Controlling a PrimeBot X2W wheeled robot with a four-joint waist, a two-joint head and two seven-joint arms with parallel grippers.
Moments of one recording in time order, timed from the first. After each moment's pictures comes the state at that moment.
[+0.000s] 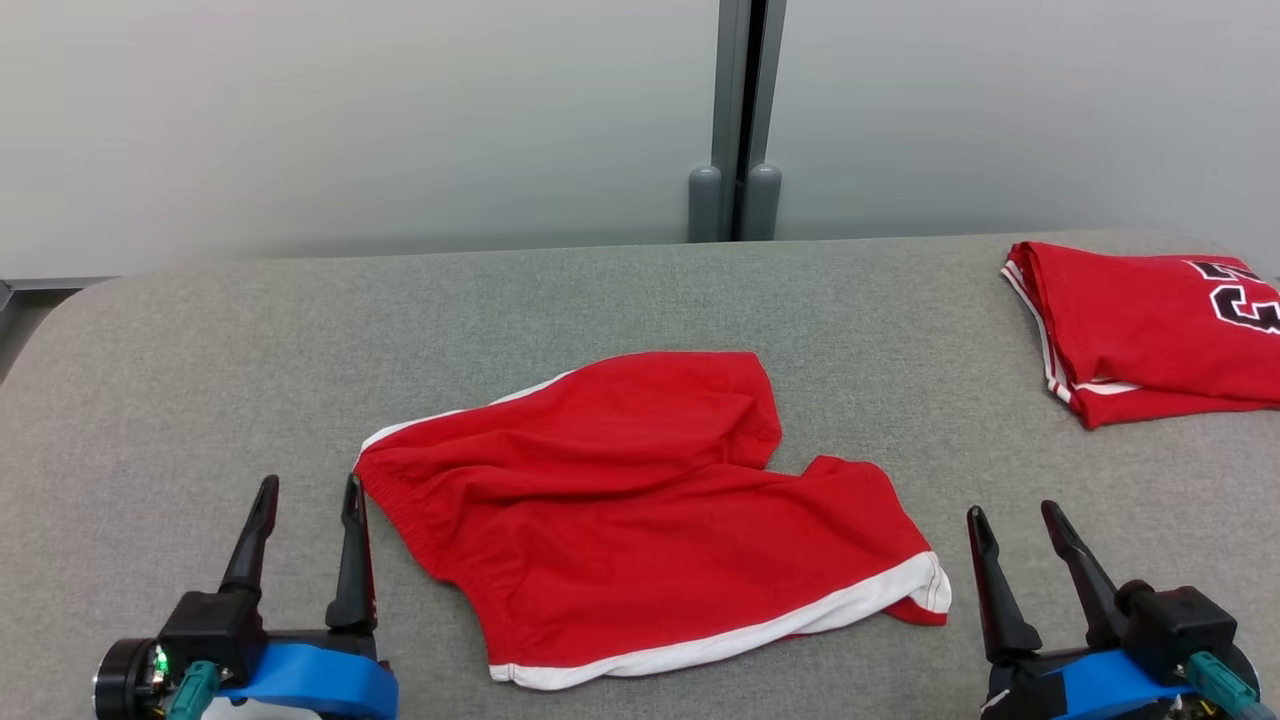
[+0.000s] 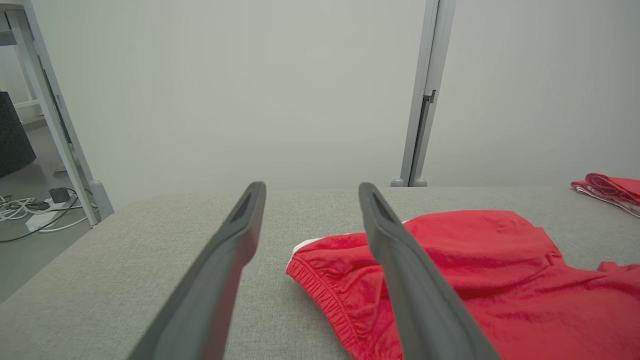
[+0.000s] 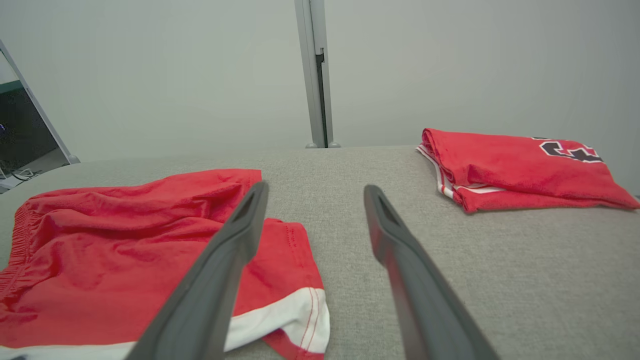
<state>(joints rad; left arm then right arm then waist) -0.02 0.16 -0.08 0.20 -0.19 -0.03 -0.25 0.02 -0.05 -0.02 0.15 0.15 0.13 -0.19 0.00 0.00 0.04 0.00</state>
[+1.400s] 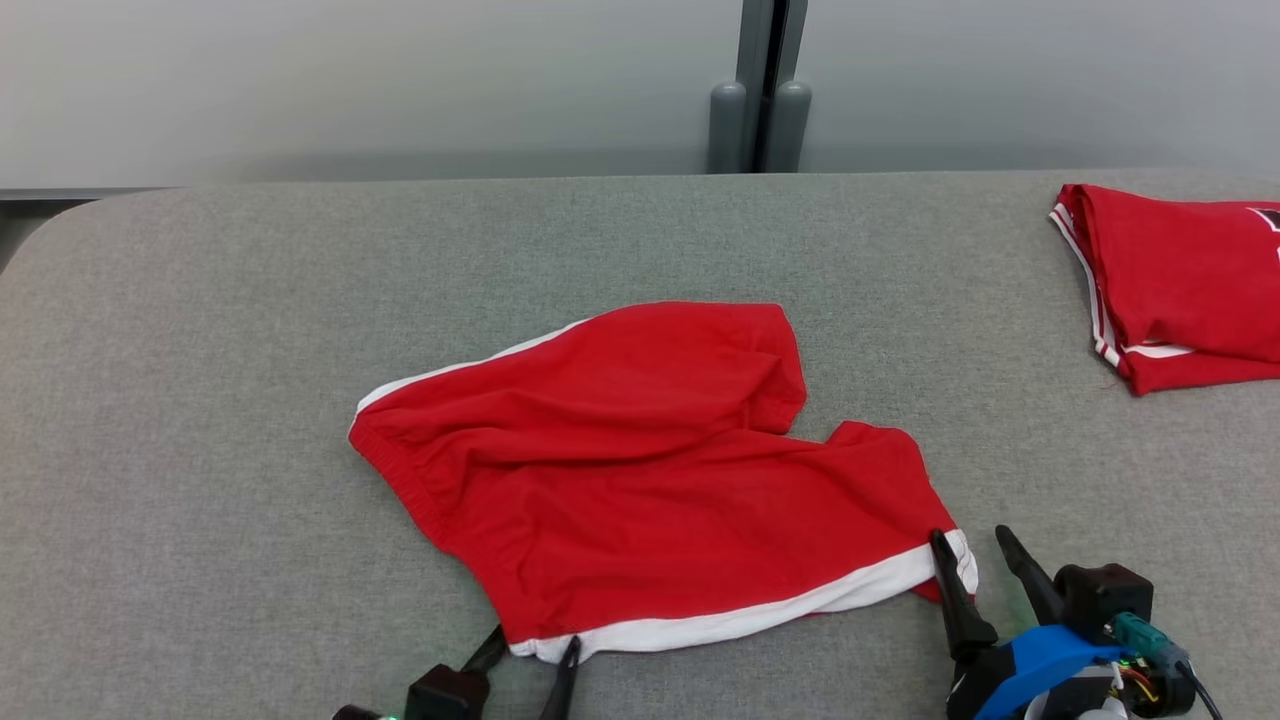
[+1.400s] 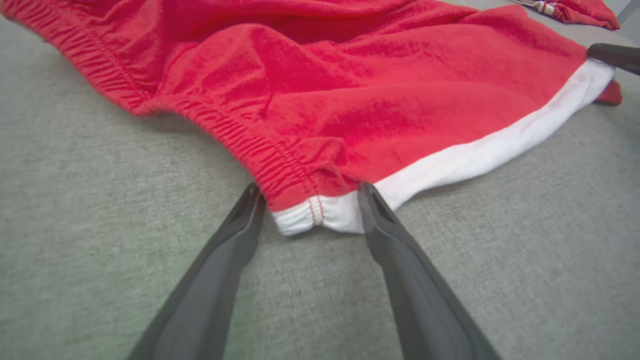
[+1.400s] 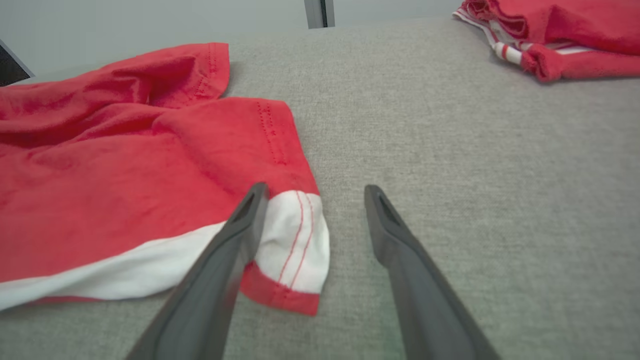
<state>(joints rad) -0.03 0.13 -0.45 0.51 -0.24 -0.12 -0.23 -0.17 -0.08 0.04 0.59 0.19 0.13 -0.26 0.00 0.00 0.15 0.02</state>
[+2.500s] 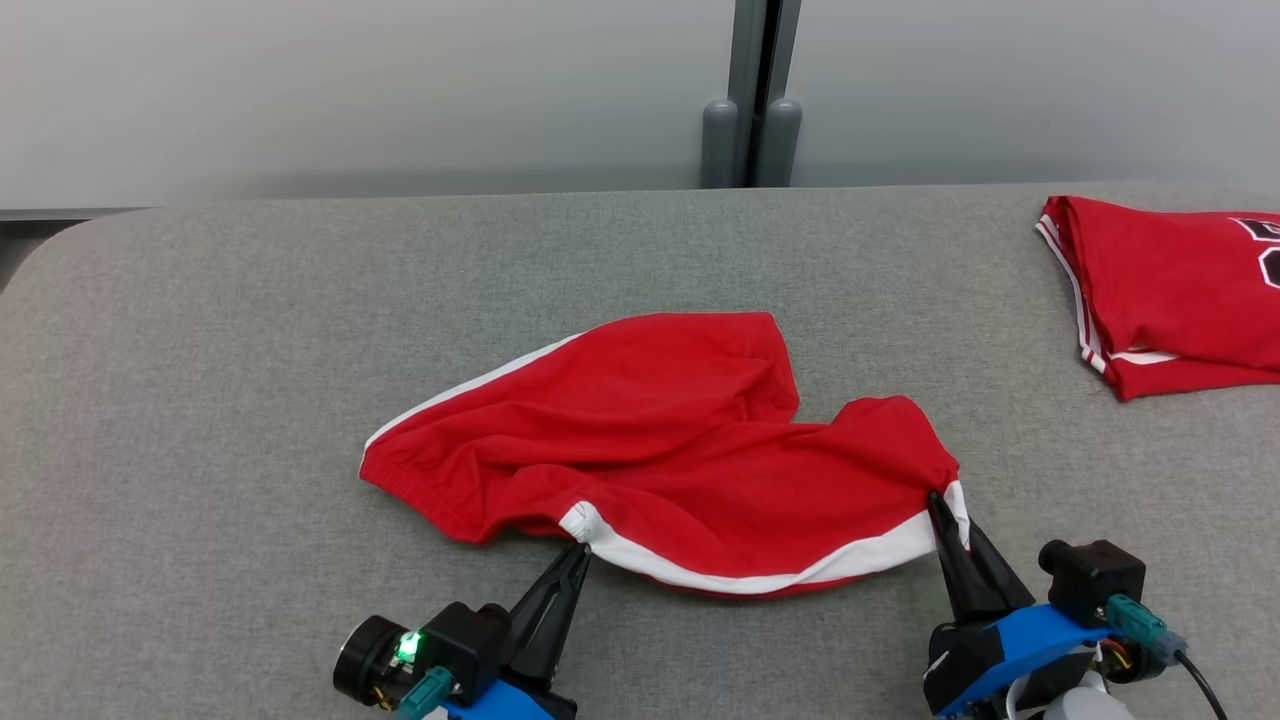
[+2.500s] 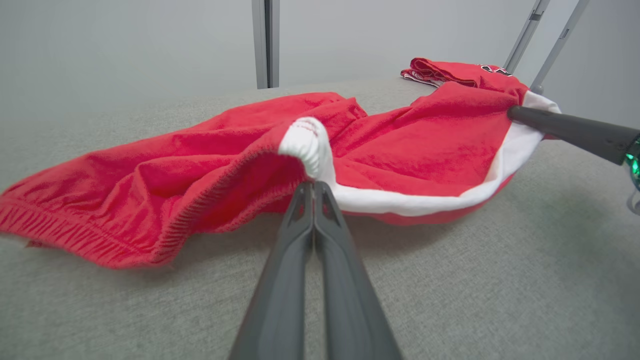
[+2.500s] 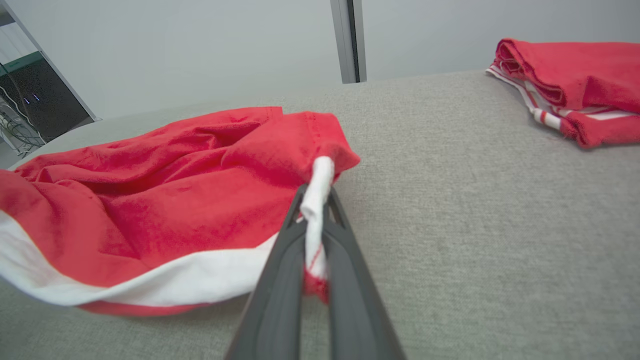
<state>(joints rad) -0.12 0.15 -0.53 0.39 -0.28 -0.13 -0.26 -0.17 -0.09 0.13 0.49 0.27 0.13 -0.26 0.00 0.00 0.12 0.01</state>
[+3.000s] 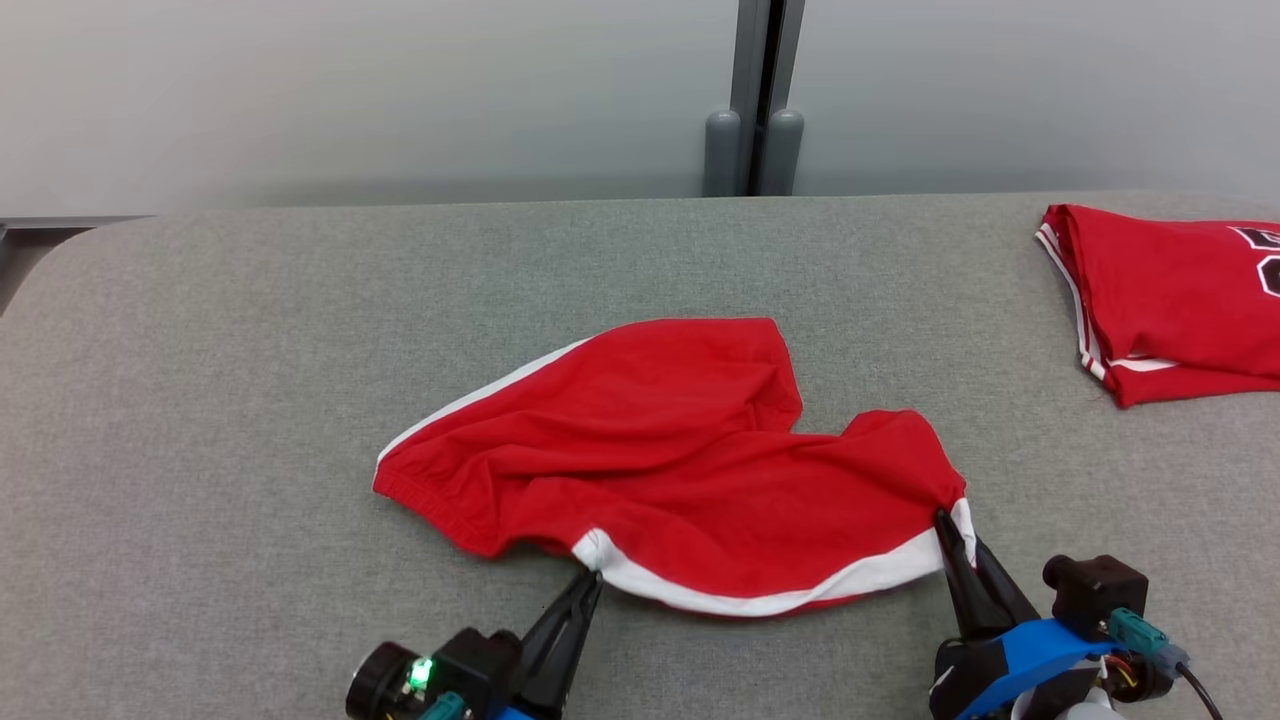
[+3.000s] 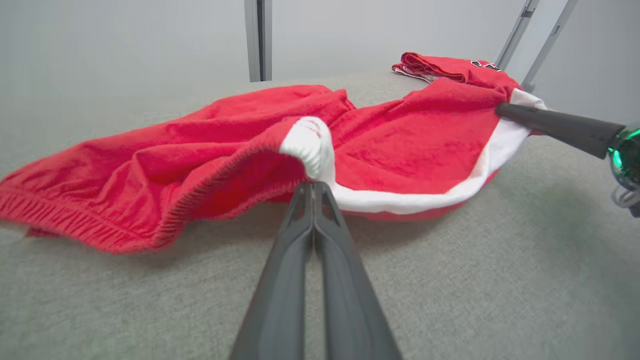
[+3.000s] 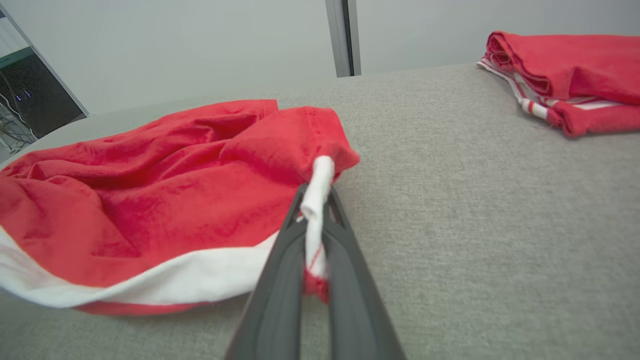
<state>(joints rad) -0.10 0.15 -0.54 0.37 -0.27 -0.12 -0.26 -0.16 -0.09 0.12 0.50 0.27 0.13 -0.26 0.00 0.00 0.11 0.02</state>
